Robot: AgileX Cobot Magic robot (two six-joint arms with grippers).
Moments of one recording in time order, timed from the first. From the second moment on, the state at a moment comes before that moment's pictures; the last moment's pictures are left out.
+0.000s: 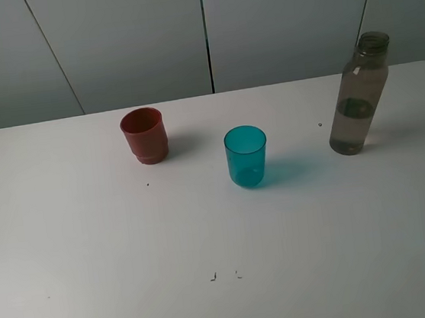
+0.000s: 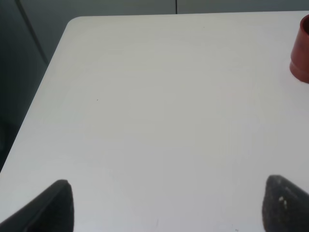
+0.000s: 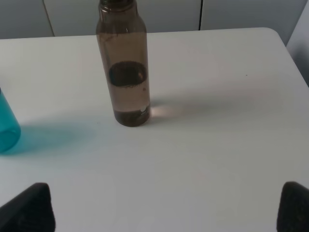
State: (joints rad) left arm 0.03 0.00 -0.51 0.10 1.09 -0.04; right arm -0.02 0.00 -0.51 -0.01 1.10 0.02
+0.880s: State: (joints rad) left arm 0.03 0.00 -0.51 0.10 1.09 -0.04; right arm -0.02 0.00 -0.51 -0.01 1.10 0.02
